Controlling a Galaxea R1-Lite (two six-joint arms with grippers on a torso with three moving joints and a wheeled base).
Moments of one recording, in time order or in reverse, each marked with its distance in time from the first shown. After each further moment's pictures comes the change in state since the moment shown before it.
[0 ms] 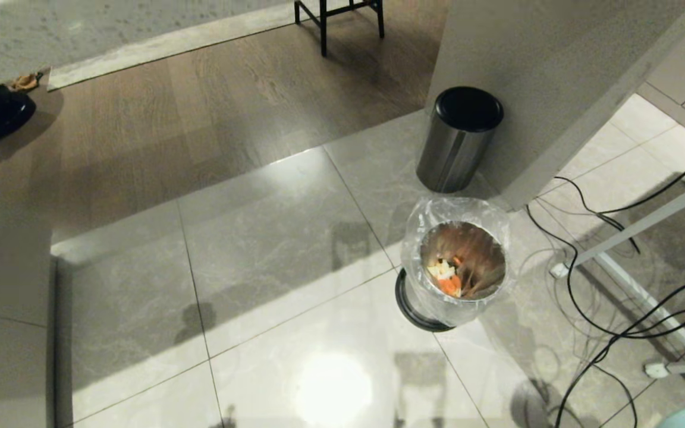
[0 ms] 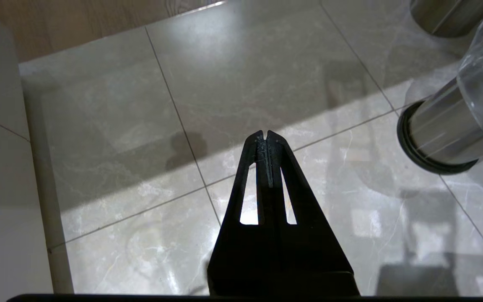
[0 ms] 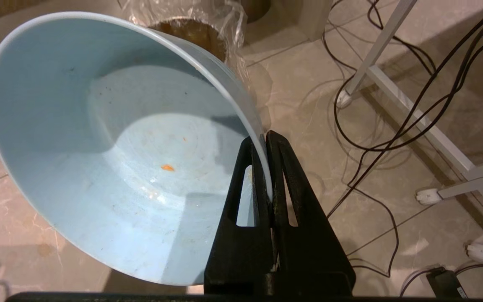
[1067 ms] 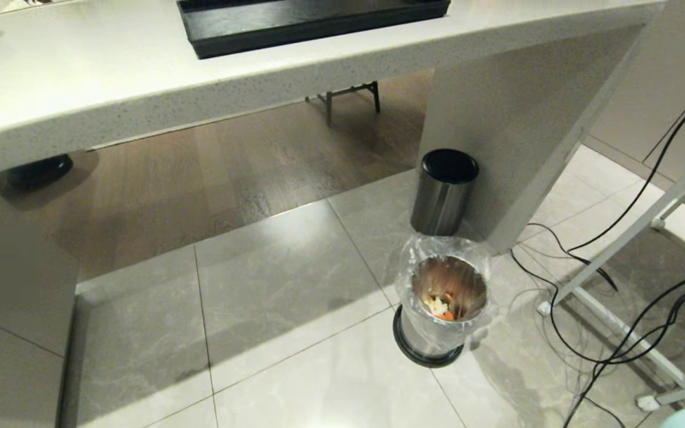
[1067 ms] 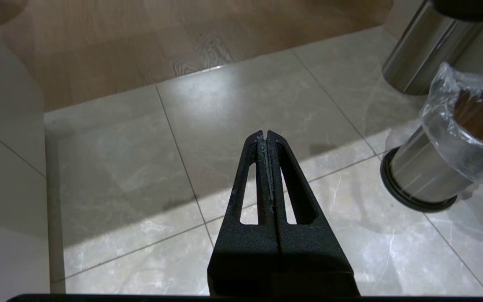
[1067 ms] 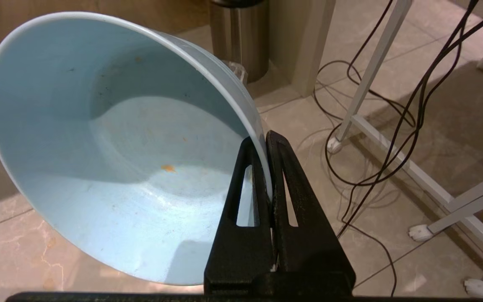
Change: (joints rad) left arm 0.000 0.000 0.000 0.000 0.000 -0.002; right arm 0.000 0.001 0.000 0.000 0.000 0.000
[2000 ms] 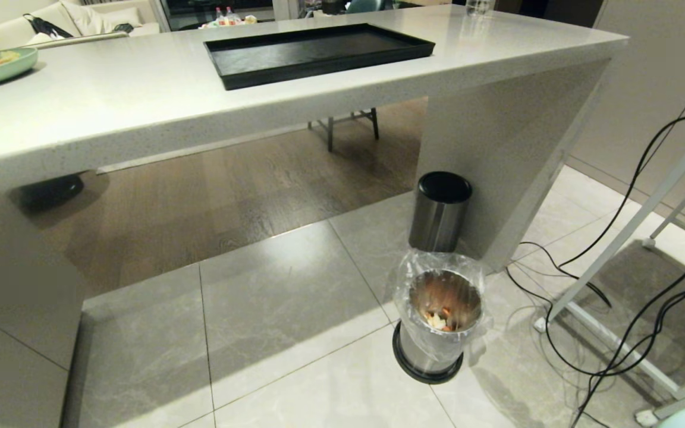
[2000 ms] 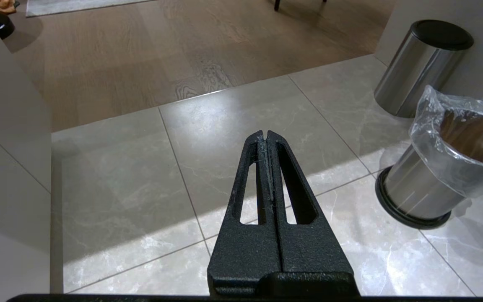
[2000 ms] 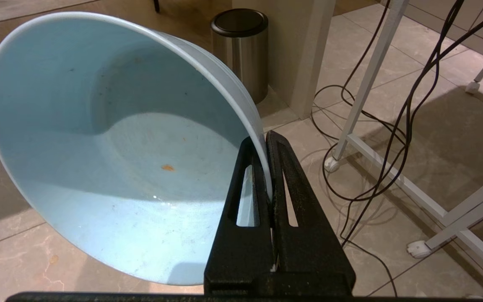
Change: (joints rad) left arm 0.000 0.000 0.000 0.000 0.000 0.000; right arm 0.000 0.000 0.000 0.000 0.000 0.000
